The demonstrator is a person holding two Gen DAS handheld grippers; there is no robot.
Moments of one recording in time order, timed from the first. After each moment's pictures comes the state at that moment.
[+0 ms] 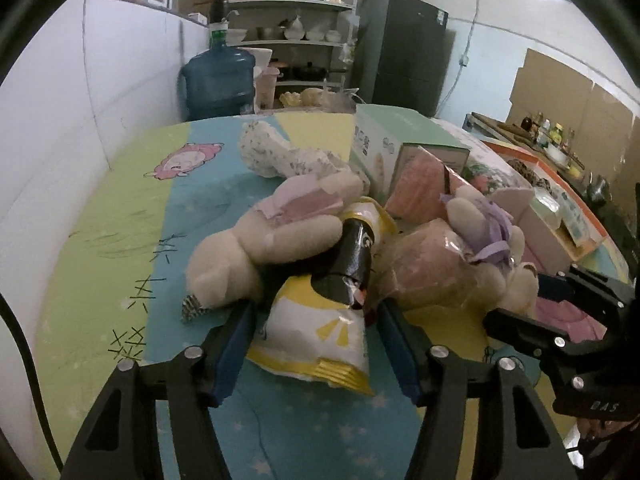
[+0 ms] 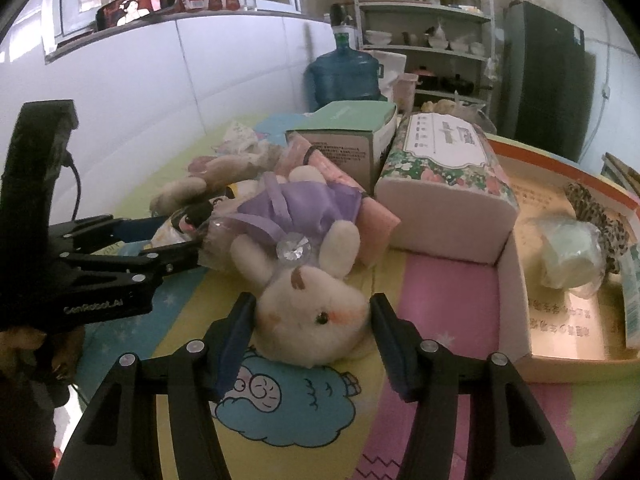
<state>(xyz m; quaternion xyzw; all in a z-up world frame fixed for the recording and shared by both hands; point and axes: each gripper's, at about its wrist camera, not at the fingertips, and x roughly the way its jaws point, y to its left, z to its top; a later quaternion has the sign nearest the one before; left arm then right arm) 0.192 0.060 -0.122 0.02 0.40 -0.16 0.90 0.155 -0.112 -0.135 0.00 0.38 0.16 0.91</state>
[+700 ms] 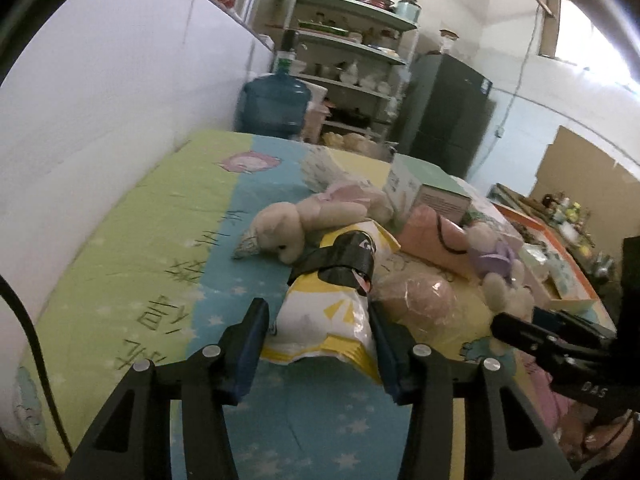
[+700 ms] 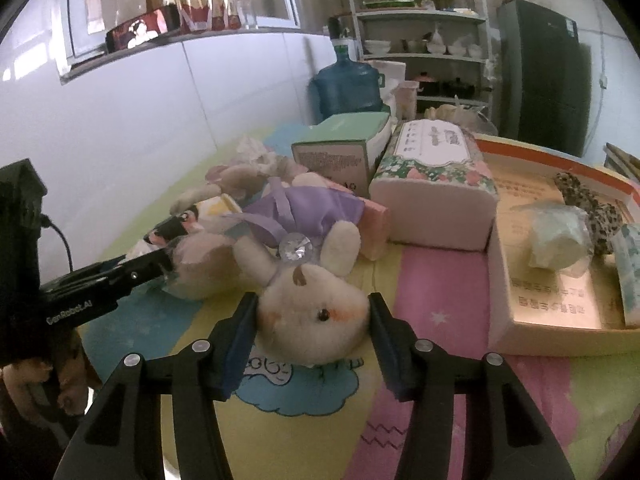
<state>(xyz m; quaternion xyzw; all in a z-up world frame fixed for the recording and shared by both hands) 0.129 0.095 -0.113 -0.09 0.34 -0.09 0.93 0.129 -0.126 -0.125 0.03 0.36 0.17 0.92</state>
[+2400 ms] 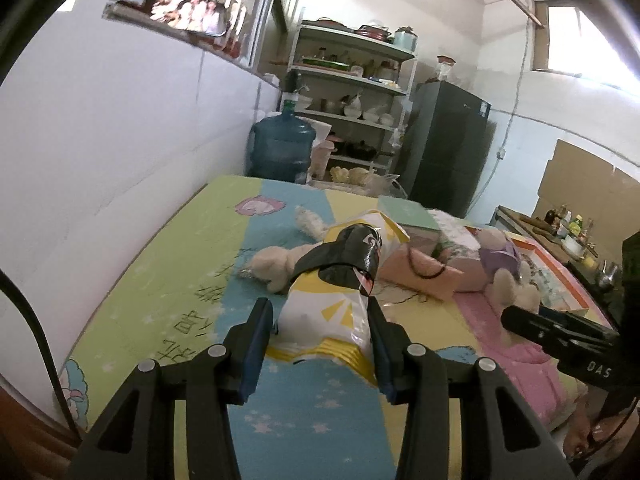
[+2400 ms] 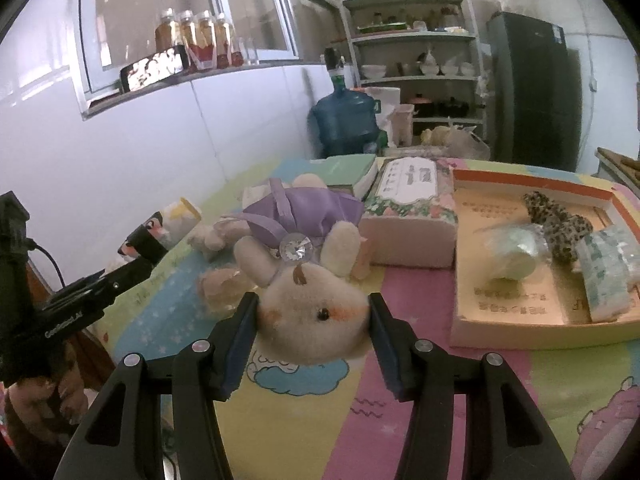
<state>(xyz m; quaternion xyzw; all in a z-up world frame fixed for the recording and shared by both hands) 0.079 0.085 -0.070 -0.07 0.28 -0.08 0.95 0.093 -0.149 -0.090 0.06 0.32 0.17 0.93</state>
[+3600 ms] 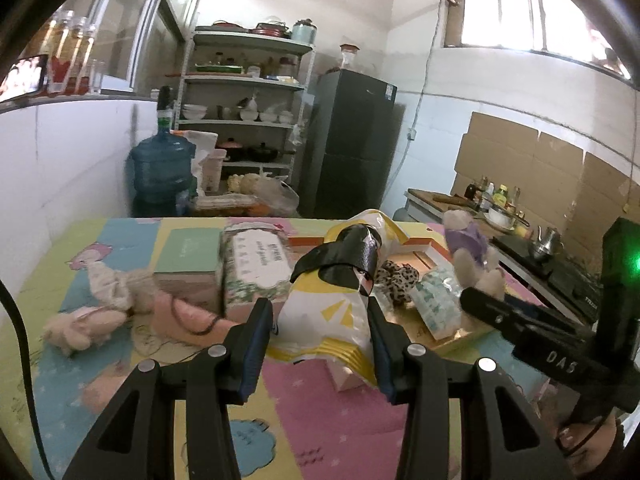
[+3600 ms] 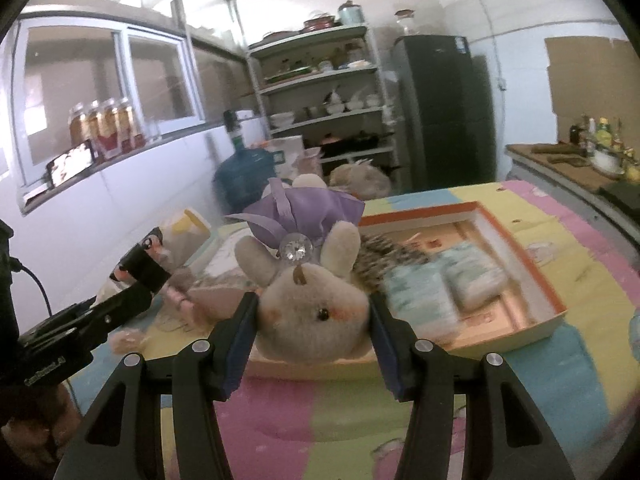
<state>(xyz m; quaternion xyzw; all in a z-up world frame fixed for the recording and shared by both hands) 0.119 -0.096 -0.038 -0.03 0.26 -0.23 0.94 0.065 -0.308 -0.056 0.11 0.25 0.02 0.96</state>
